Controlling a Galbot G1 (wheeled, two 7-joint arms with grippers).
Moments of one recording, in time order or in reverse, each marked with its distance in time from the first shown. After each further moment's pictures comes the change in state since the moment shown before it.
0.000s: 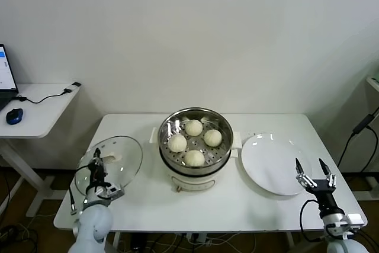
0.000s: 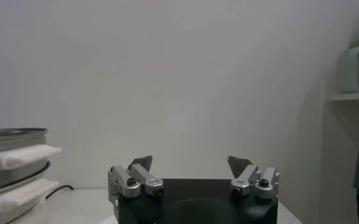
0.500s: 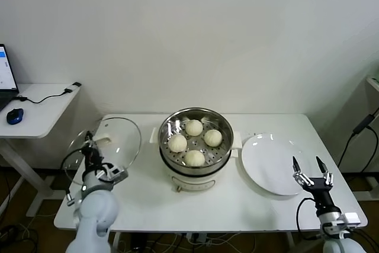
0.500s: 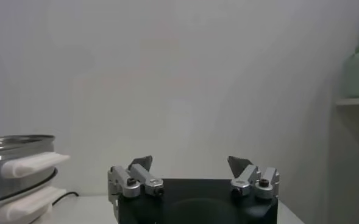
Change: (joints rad) left arm 0.012 -0.006 0.126 -0.359 0.114 0.320 0.253; right arm 0.009 0.025 -0.005 0.019 -0.021 -0.003 -0.002
